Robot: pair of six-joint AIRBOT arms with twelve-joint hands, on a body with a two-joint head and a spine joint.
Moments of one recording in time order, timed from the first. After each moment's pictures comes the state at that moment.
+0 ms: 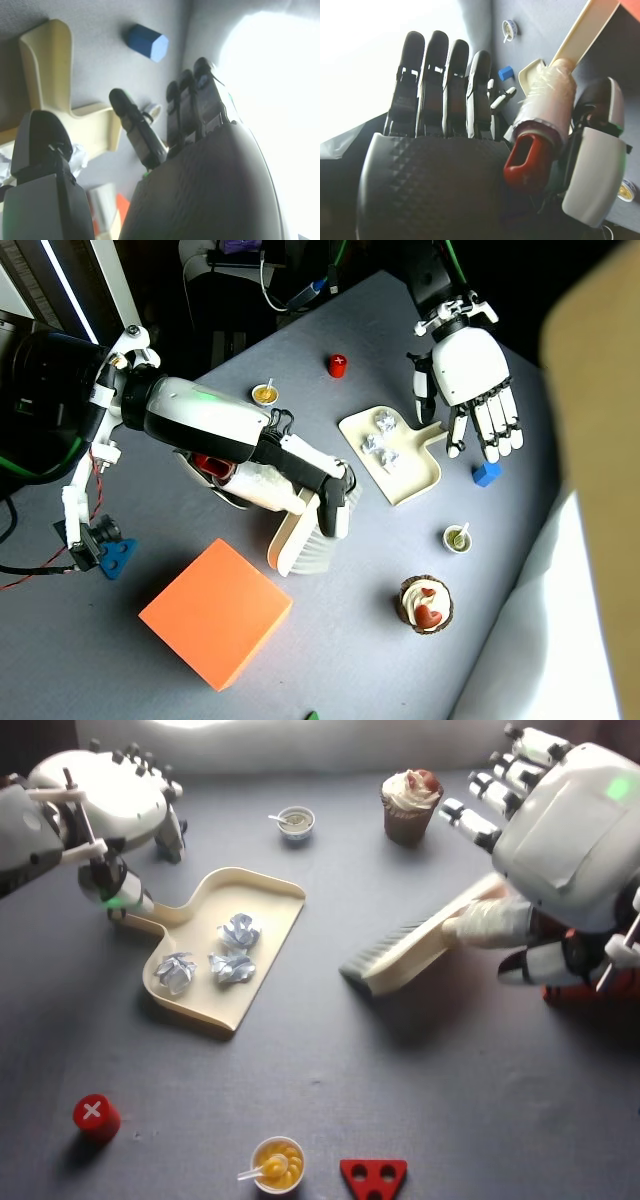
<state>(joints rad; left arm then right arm) 0.38 -1.18 1.45 -0.86 -0.27 2.07 -0.47 -1.00 0.78 -2.37 -0.79 0.55</state>
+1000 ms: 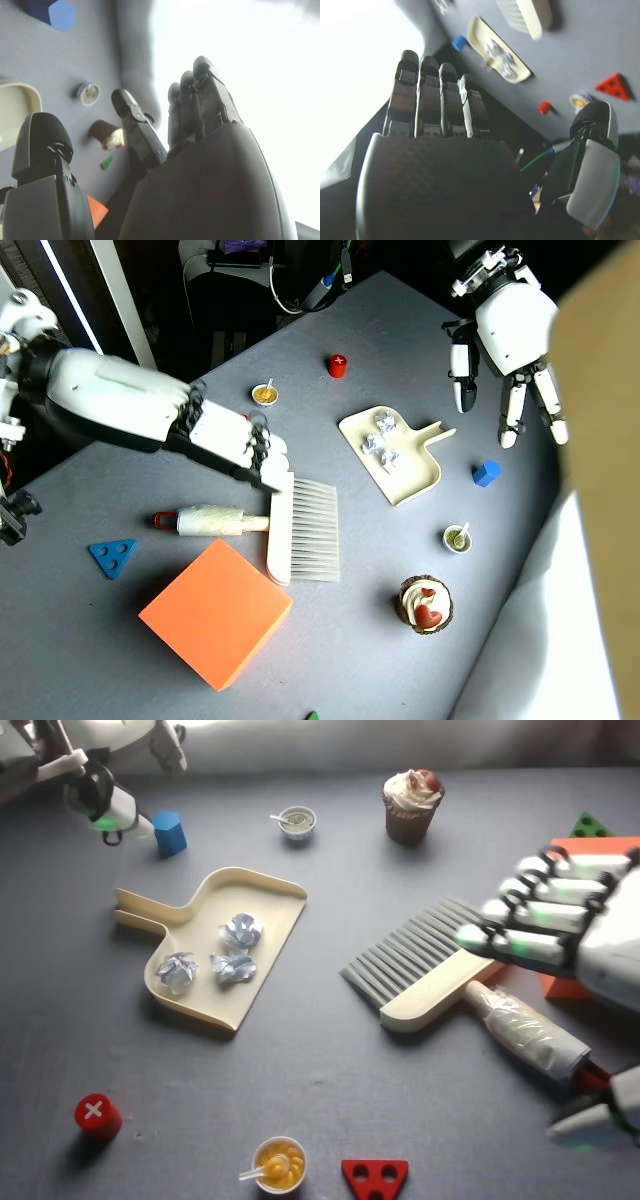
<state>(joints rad) 0.22 -1.12 1.41 -0.87 -0.24 2.12 -0.48 -0.63 0.59 -2.64 -0.31 1.29</state>
